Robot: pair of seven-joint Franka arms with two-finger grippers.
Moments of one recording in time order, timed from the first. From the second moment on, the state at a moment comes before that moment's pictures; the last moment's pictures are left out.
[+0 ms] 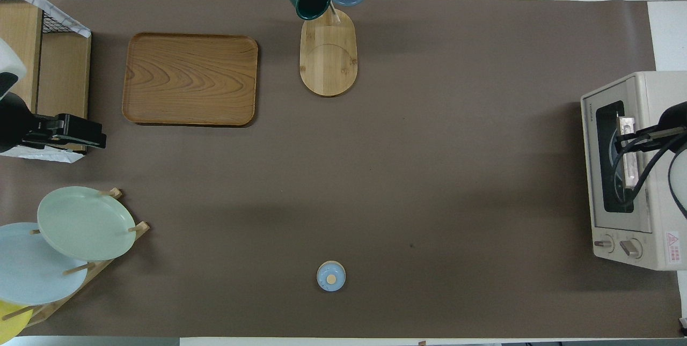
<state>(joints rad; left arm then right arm) -0.08 -0.07 -0.03 -1.68 -0.03 1.57 -0.03 -0.04 -0.08 -0.09 -1.94 -0.07 1.82 -0.24</state>
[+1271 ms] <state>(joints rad) -0.08 -0.07 -0.03 -1.68 -0.03 1.57 -0.03 -0.08 -0.08 -0.10 -2.04 -0.17 1.93 -0.21</state>
